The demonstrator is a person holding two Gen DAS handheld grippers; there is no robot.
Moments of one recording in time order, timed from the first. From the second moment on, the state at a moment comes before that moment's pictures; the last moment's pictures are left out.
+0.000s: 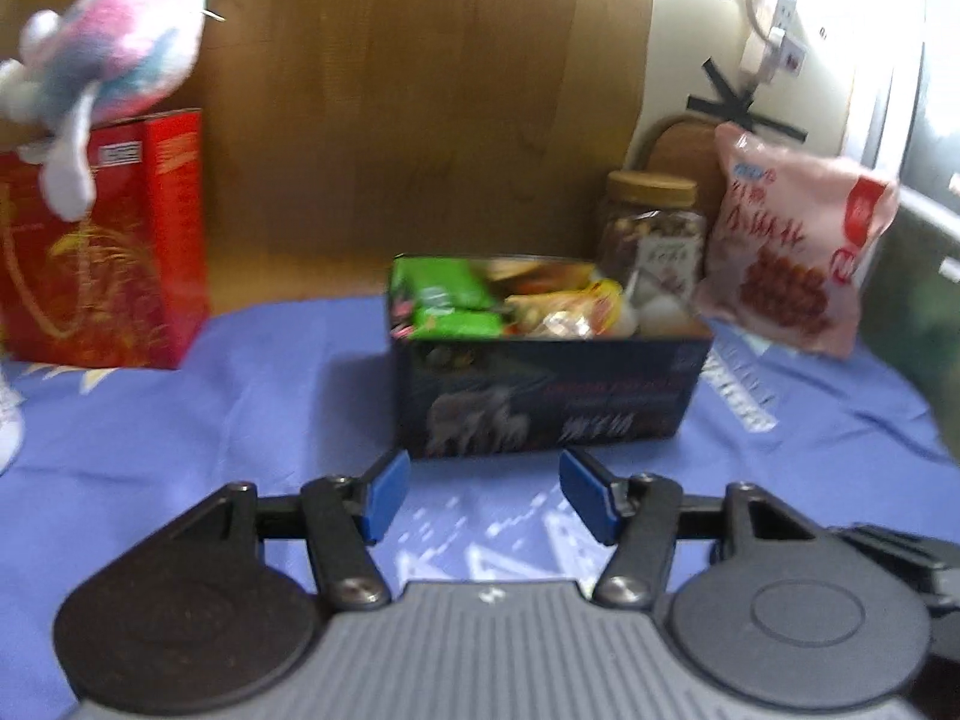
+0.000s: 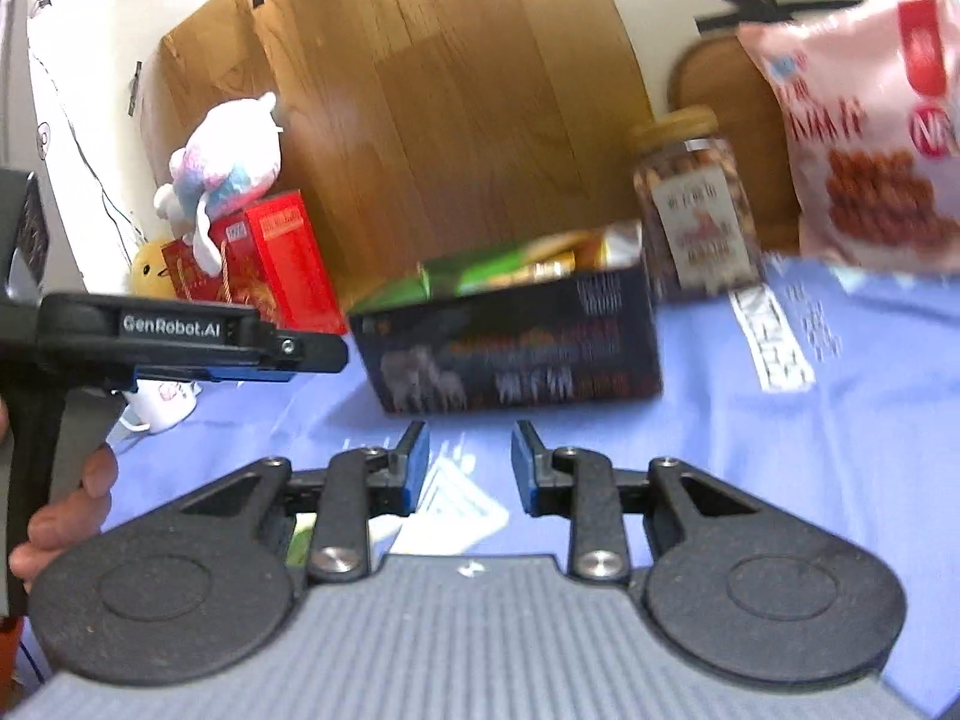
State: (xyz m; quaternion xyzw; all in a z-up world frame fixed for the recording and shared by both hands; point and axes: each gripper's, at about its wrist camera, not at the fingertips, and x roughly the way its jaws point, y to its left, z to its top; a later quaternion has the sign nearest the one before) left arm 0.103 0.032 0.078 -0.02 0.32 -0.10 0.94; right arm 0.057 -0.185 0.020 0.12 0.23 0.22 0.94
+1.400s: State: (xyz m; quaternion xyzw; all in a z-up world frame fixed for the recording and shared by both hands) left arm 0.038 0.030 0.068 0.05 0.29 -0.02 0.96; right arm -0.007 -0.180 0.030 0.18 0.21 0.17 0.95
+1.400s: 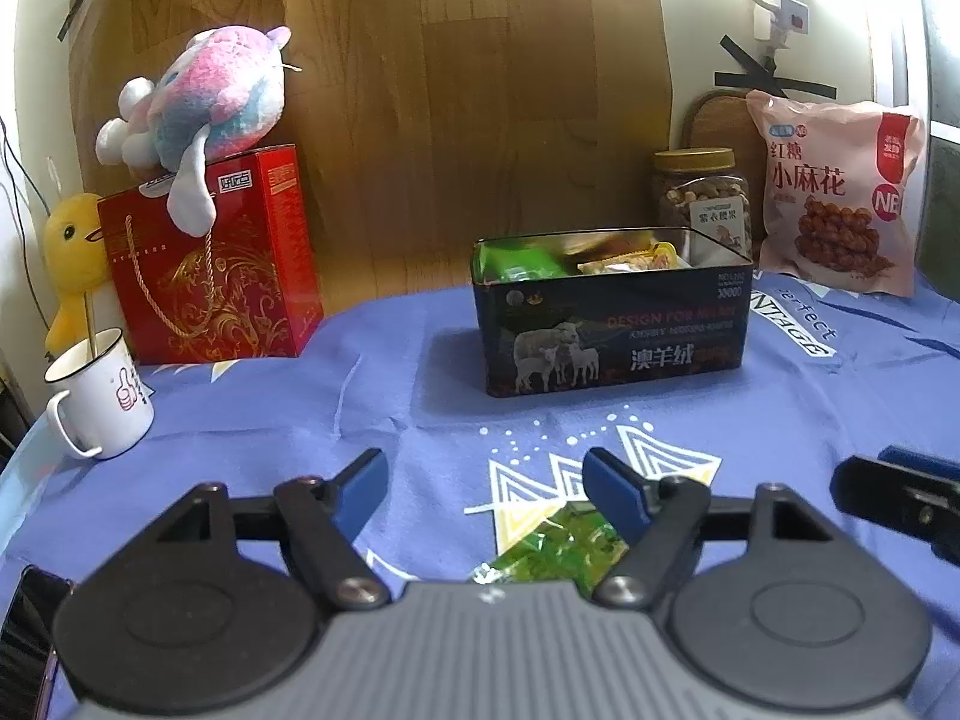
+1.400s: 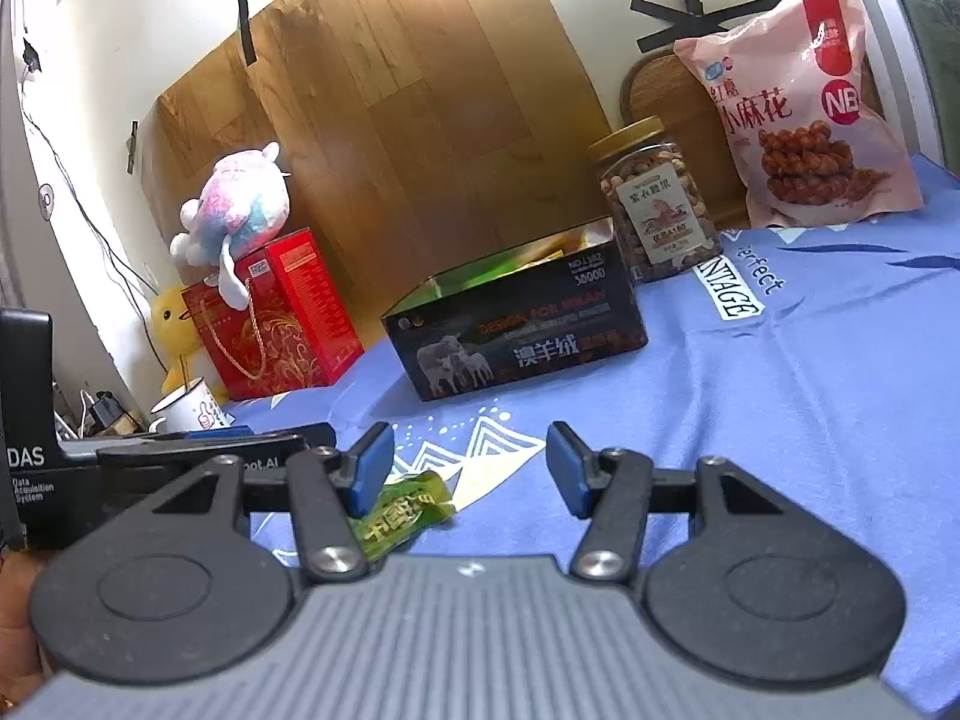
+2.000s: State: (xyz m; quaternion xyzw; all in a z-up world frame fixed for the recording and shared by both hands) left arm 0.041 0.038 0.063 0.05 0.29 -0.01 0.96; right arm -0.004 -0.173 0.025 0.17 0.22 0.17 0.94
